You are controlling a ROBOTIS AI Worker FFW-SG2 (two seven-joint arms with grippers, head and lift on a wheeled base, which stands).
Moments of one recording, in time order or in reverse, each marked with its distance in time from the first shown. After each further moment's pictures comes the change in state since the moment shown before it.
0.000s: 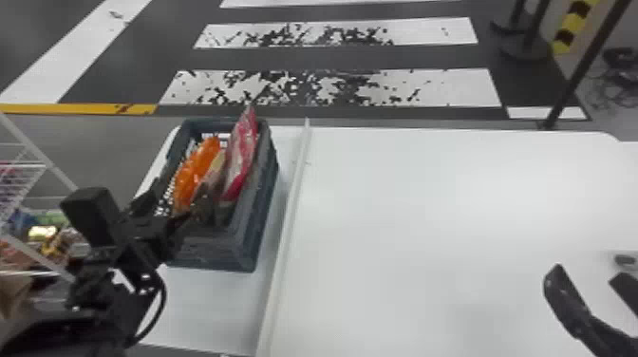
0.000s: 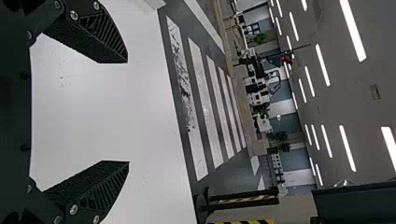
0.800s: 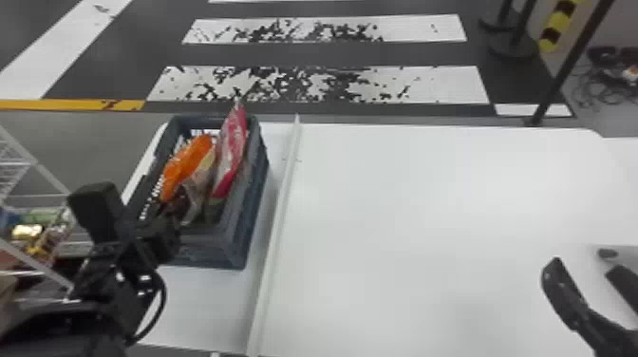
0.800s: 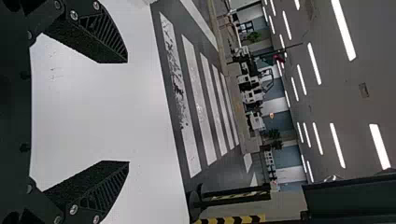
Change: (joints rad) left arm -0.016 -0.002 -0.037 -0.018 -0.020 0.121 0.098; right arm 0.006 -0.016 -0.017 0.011 -0.027 -0.038 0.000
